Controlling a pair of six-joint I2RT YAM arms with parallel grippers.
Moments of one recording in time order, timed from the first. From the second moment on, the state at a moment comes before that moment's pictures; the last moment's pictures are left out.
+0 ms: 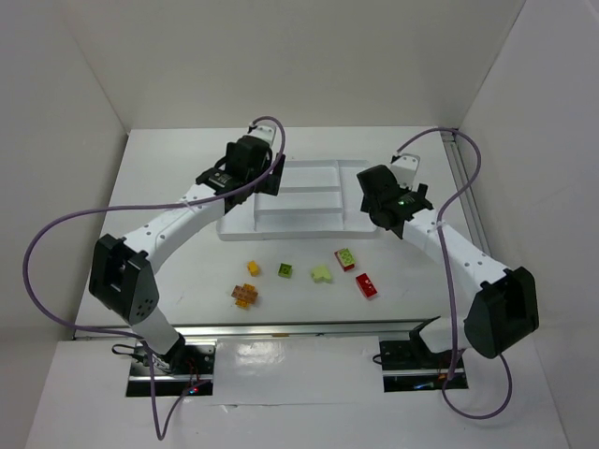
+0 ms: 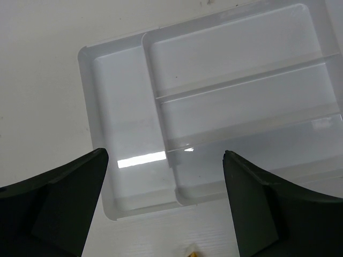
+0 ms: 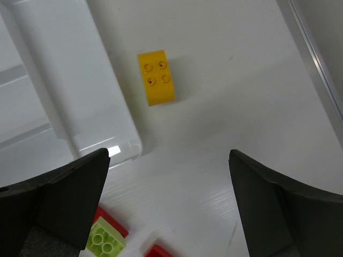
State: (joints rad) left arm -0.54 1.64 1.42 -0.42 -0.37 -0.14; right arm 0.49 1.36 1.11 -0.64 0.77 0.59
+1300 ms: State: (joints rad) left arm -0.57 1.60 1.46 -0.45 -0.41 -0.15; right arm 0.14 1.66 1.04 -0.25 0.28 0.33
